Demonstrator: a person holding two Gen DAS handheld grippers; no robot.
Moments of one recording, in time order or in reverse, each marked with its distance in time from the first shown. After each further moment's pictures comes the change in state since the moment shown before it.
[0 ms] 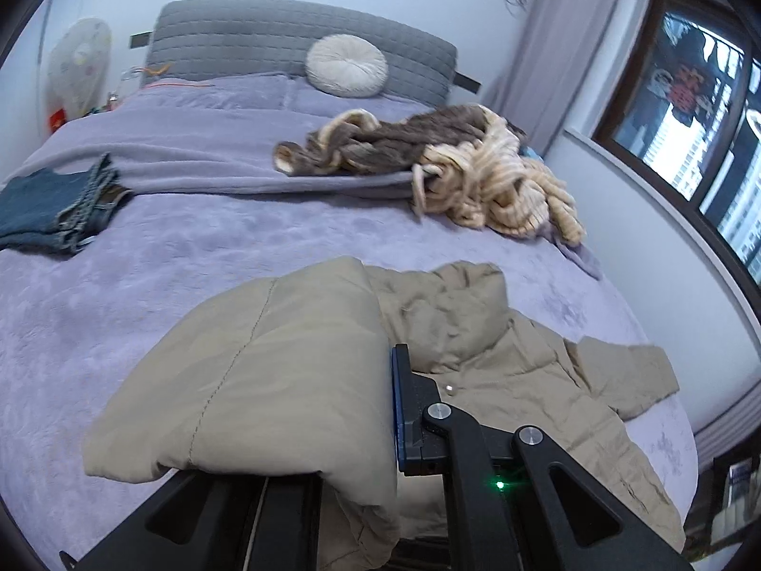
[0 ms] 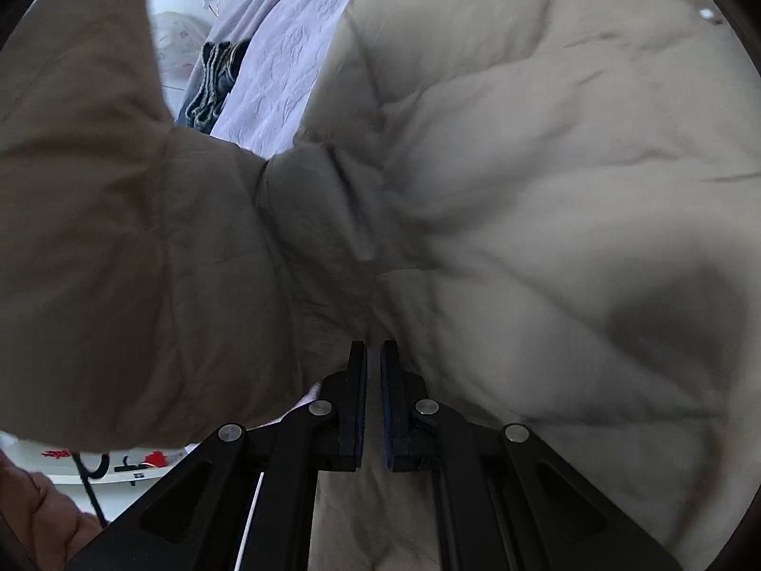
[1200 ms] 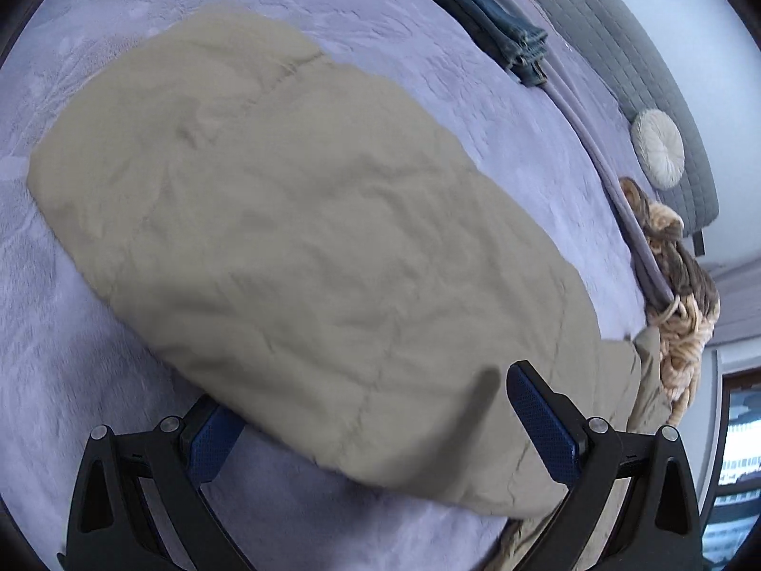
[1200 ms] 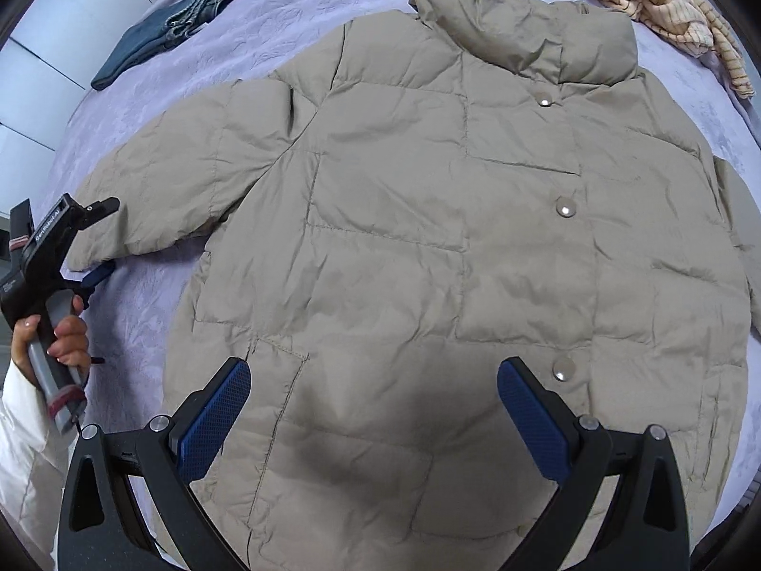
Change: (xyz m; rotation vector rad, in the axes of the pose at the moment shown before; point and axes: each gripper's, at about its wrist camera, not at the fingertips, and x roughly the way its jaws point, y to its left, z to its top) left arm -0.061 0.333 -0.196 -0.941 0.134 0.296; right arm -0.058 0.041 -0.076 -0.280 0.042 -0.497
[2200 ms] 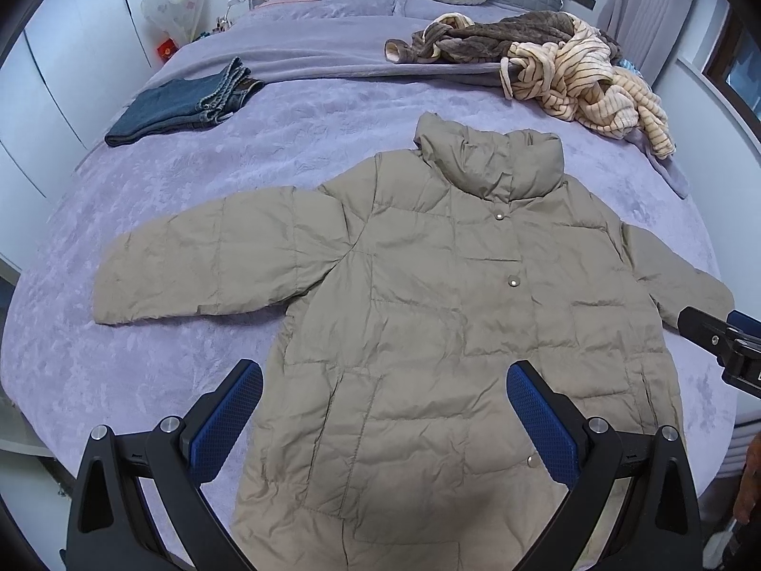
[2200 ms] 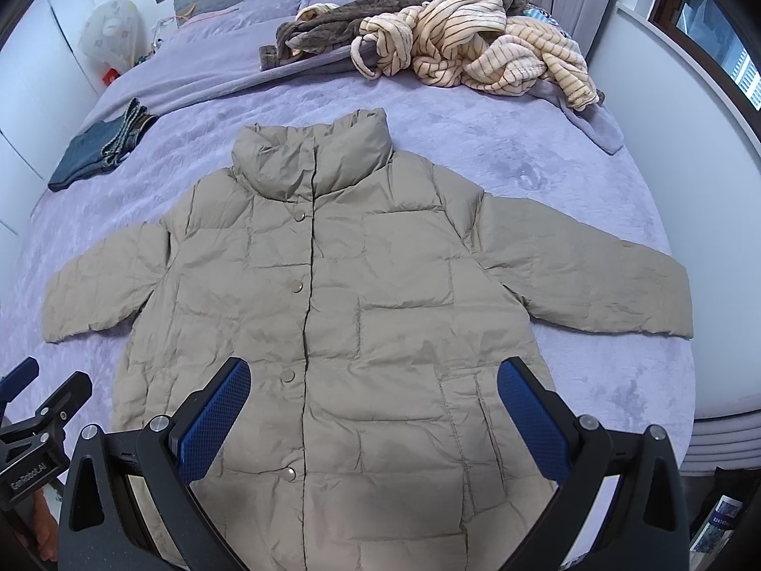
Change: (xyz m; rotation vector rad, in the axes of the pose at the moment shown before) left arm -0.153 -0.268 -0.269 0.764 -0.008 0.177; right arm -0.172 -0.150 -0.025 0.119 -0.241 -0.184
